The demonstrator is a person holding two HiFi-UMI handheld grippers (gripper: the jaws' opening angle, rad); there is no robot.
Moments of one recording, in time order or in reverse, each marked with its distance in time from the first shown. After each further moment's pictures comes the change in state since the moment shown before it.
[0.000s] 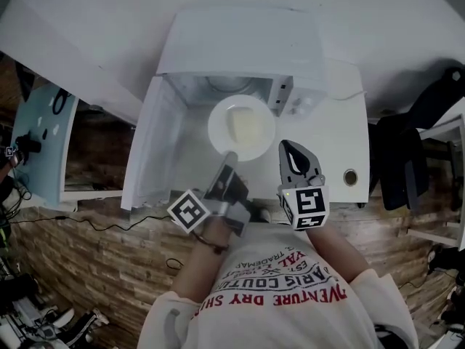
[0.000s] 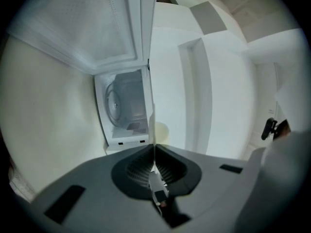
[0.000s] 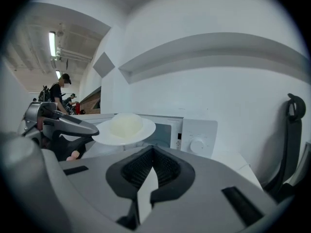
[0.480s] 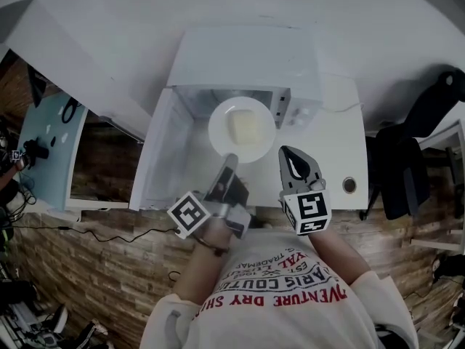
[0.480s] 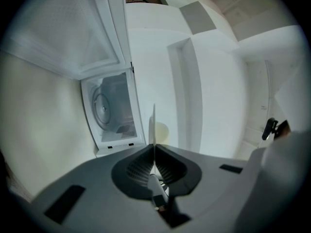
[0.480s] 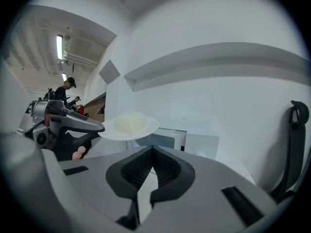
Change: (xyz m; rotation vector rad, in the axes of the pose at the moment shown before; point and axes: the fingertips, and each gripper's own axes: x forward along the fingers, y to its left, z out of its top) left arm -0.001 -0.039 0.008 0.069 -0.005 -0.064; right arm -0.015 0.009 0.031 -0.031 -0.077 0.036
